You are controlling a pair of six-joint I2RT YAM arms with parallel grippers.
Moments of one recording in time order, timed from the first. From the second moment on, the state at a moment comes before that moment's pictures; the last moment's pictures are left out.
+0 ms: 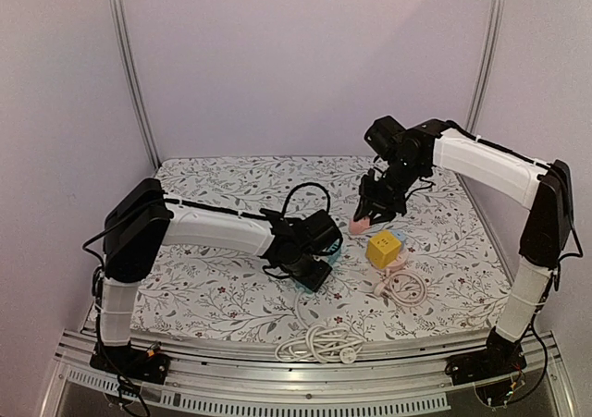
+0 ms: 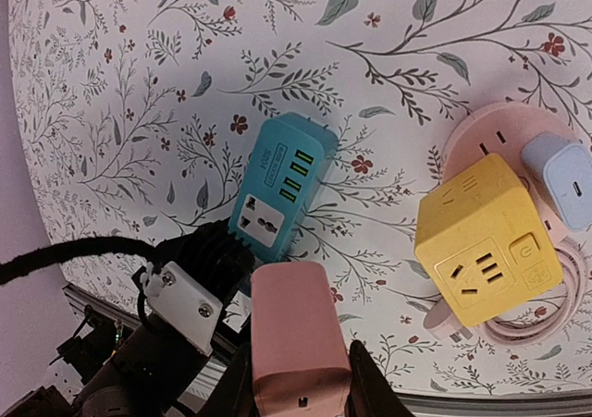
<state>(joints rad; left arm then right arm) -1.07 2.13 1.50 -0.54 -0.21 -0.37 0.65 1.82 1.67 -1.07 -0.24 0.83</state>
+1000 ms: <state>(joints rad) -0.87 1.22 0.87 -0.51 -0.34 -0.44 0.76 2.03 1.84 -1.08 -0.33 1.08</state>
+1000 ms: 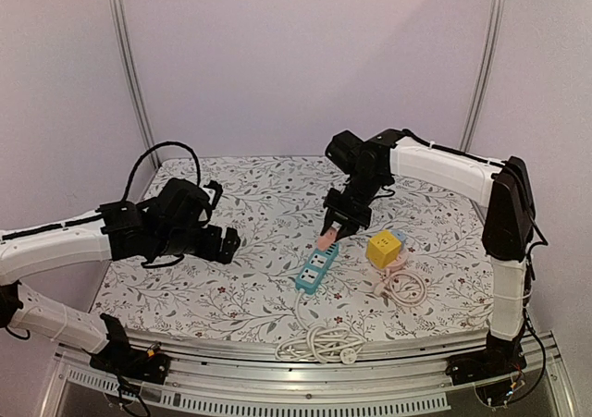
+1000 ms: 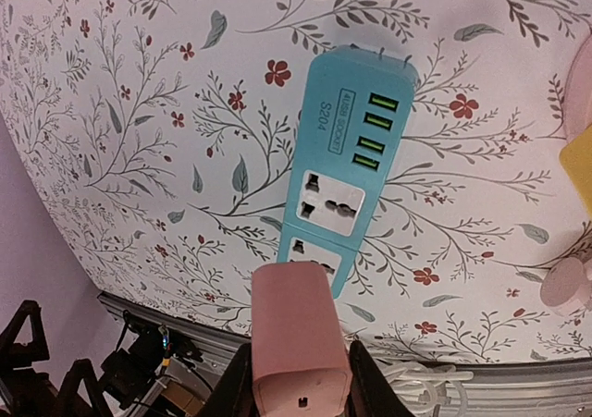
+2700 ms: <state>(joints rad) -0.85 0.58 0.65 -0.60 -0.35 -0.26 0.85 2.28 2.08 -1.25 -0.18 1.28</state>
